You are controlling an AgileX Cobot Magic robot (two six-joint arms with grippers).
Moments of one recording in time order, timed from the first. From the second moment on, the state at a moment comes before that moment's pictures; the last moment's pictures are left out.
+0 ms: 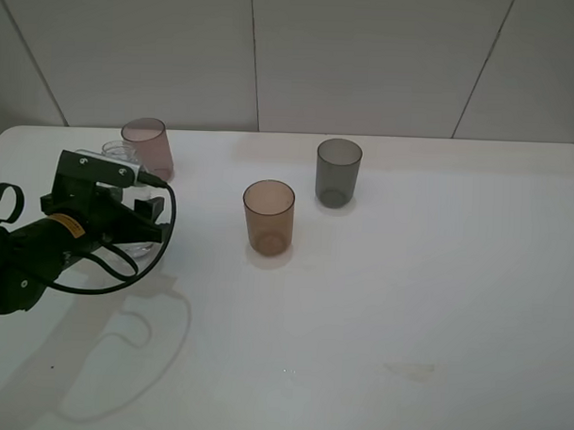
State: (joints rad) left arm -0.34 2.04 -0.39 -0.15 -1.22 0.08; right arm -0.11 0.00 -0.52 0.00 1.06 -0.01
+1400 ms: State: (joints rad) left arm -0.34 1.57 -0.56 -0.17 -0.41 0.52; right arm -0.11 0.00 -0.52 0.00 1.06 -0.01
